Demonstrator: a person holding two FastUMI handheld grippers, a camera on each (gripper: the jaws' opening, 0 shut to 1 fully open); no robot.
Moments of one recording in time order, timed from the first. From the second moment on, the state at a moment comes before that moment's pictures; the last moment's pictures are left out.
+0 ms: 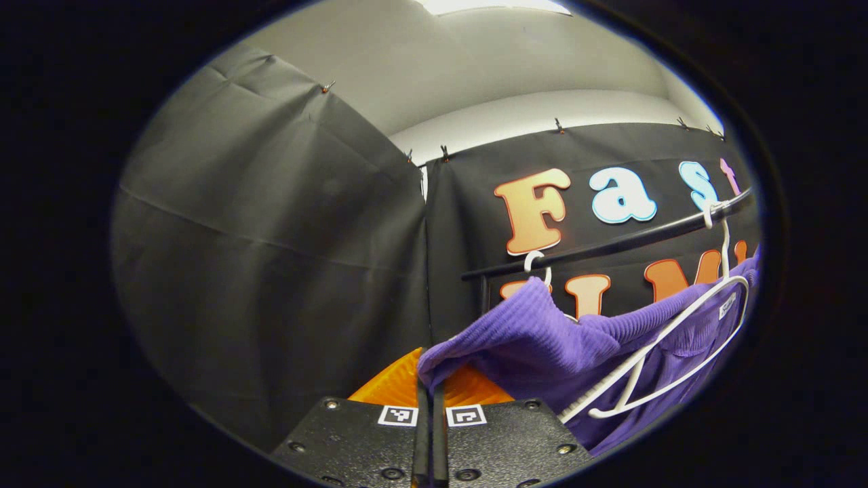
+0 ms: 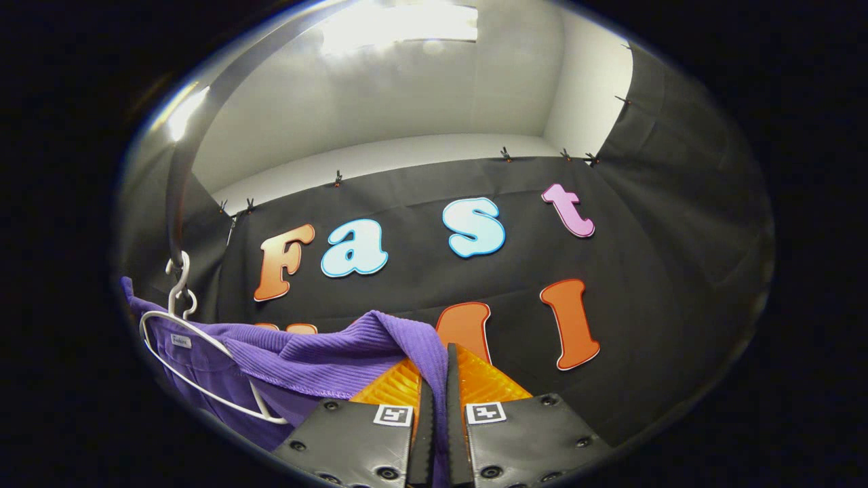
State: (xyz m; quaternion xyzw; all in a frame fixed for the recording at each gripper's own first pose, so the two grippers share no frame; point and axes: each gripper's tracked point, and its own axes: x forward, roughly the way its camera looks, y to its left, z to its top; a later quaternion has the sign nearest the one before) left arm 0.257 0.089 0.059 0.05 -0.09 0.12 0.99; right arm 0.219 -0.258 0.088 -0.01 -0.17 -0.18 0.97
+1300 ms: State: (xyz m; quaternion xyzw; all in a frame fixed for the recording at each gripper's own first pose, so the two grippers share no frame) left arm 0.168 0.114 -0.070 0.10 0.03 0.13 0.99; right arm 0.175 -0.244 -0.050 -0.04 -0.05 -0.15 0.99
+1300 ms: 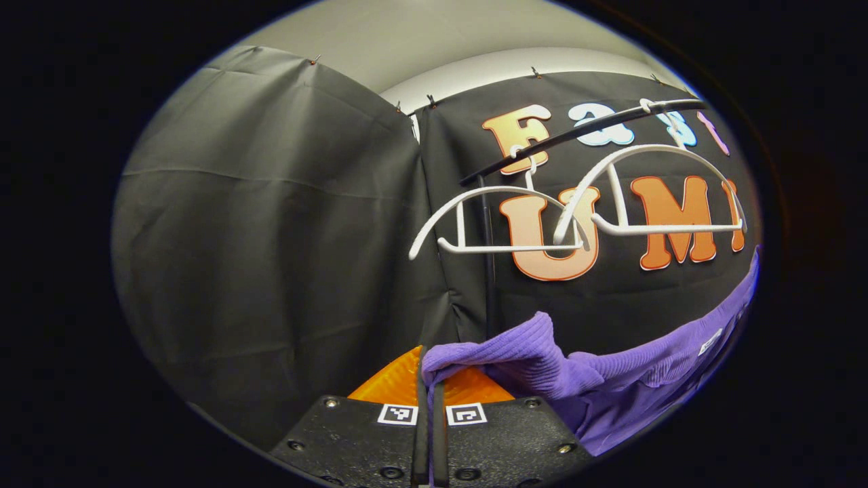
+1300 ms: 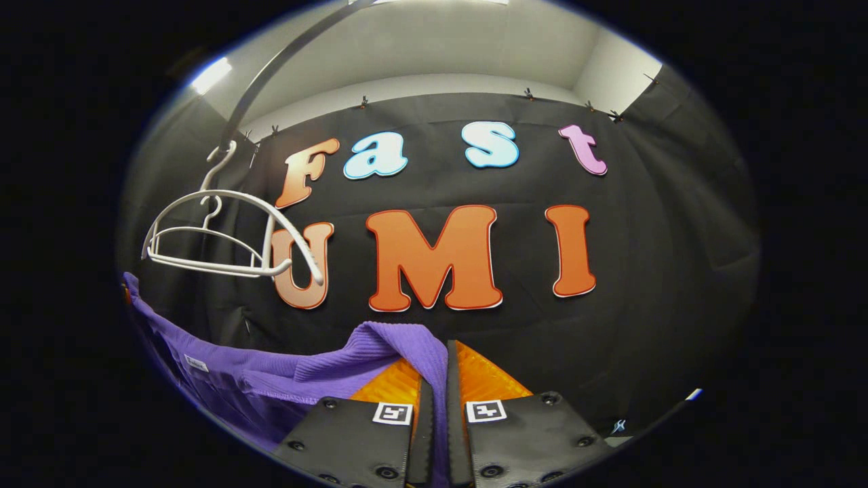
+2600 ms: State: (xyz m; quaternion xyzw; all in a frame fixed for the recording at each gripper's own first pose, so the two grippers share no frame) left arm 0.025 -0.077 -0.326 -0.02 0.40 -0.14 0.90; right arm 0.083 -0.029 -0.297 -0.02 0.34 0.09 0.94
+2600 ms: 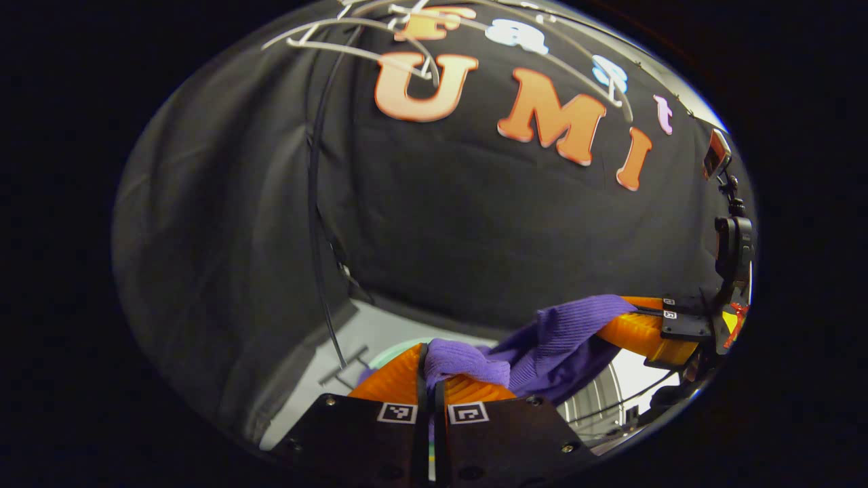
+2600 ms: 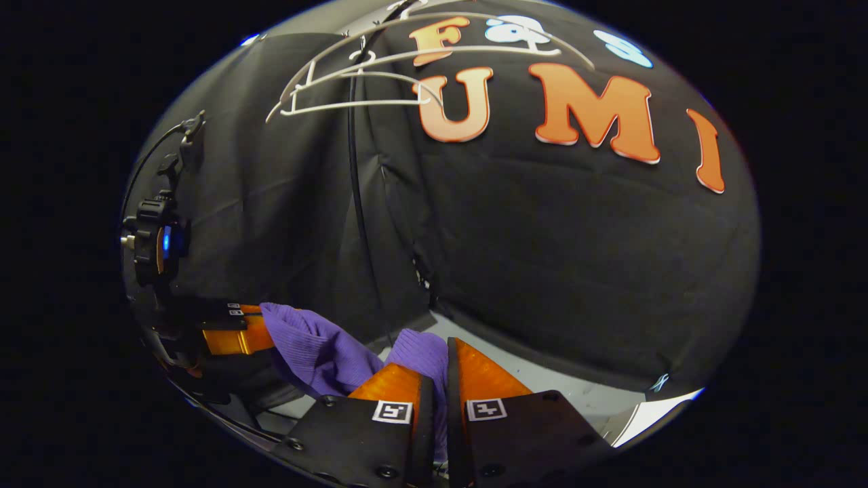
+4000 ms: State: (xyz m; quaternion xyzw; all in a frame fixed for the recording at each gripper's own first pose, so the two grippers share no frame) left arm 0.007 -0.039 -0.375 0.00 0.45 -0.07 0.89; right arm 0.038 -0.034 -0.387 0.03 0.45 0.06 0.89
